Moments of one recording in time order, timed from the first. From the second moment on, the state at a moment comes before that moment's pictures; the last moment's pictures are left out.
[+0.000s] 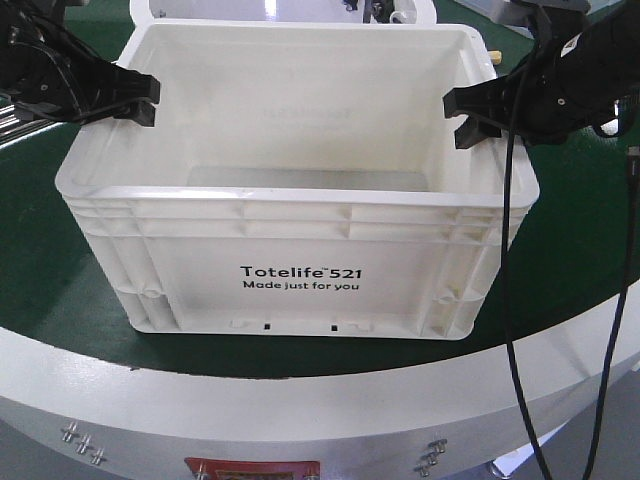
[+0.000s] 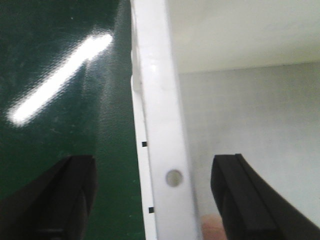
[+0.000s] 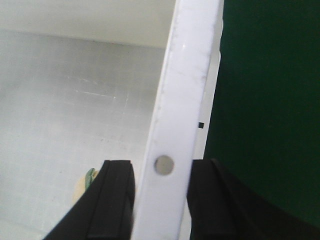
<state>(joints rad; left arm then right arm) -0.18 1.61 -1.45 -0.05 0.86 -0.04 0.18 1.62 -1.41 0.17 0.93 -0.08</state>
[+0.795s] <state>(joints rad) -0.18 1.62 -1.45 -0.09 0.89 -0.03 0.18 1.62 -1.41 0.18 0.93 -0.08</state>
